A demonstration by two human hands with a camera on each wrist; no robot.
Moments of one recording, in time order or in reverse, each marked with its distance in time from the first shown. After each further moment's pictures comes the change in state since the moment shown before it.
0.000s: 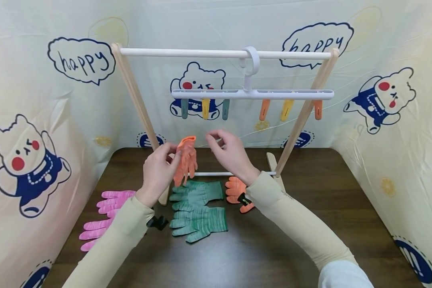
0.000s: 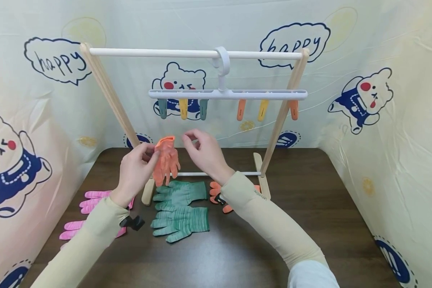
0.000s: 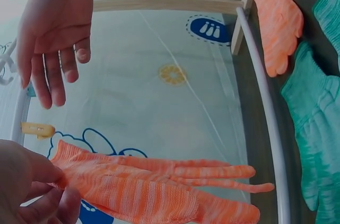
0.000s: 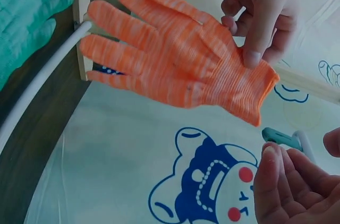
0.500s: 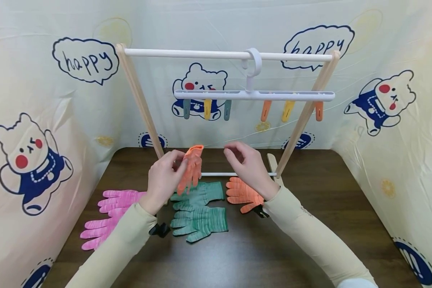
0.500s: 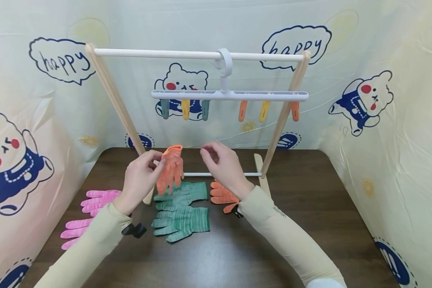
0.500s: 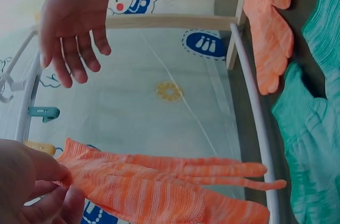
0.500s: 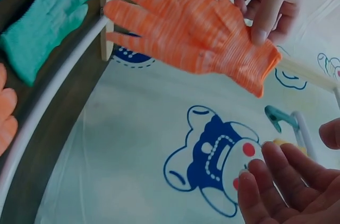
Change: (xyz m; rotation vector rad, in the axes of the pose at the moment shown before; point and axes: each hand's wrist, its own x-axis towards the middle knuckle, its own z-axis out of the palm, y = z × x) left_hand -0.018 0.009 0.002 -0.009 -0.050 0.013; right_hand -0.042 0.022 -0.023 -0.084 0.030 -0.011
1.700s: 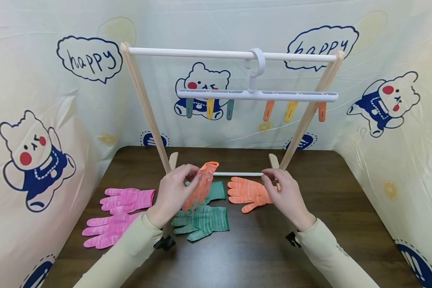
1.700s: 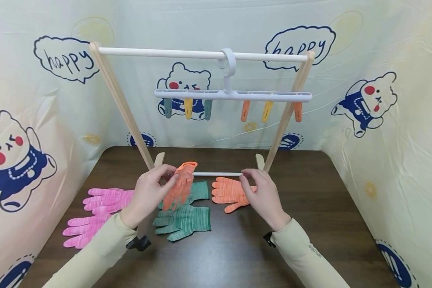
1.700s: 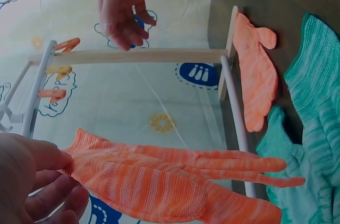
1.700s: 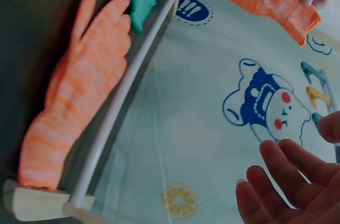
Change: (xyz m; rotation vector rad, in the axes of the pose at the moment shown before) left_hand -0.029 0.019 0.012 -0.028 -0.051 0.122; right_hand -0.086 0.053 -0.040 -0.247 0.123 0.041
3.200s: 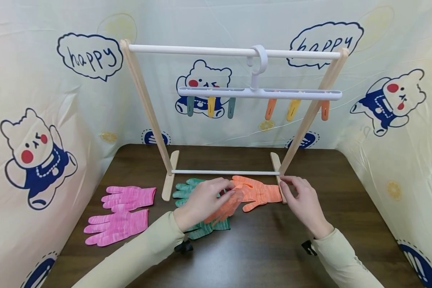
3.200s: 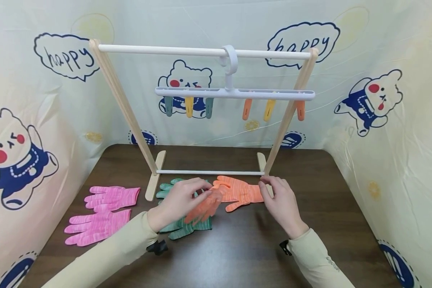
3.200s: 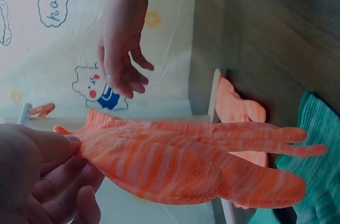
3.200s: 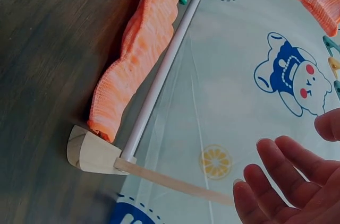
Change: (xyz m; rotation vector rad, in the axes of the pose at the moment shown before) left_hand 0.000 0.043 0.047 -0.062 -0.316 0.160; right_hand -0.027 0.040 -0.019 -0.115 0.004 0.084
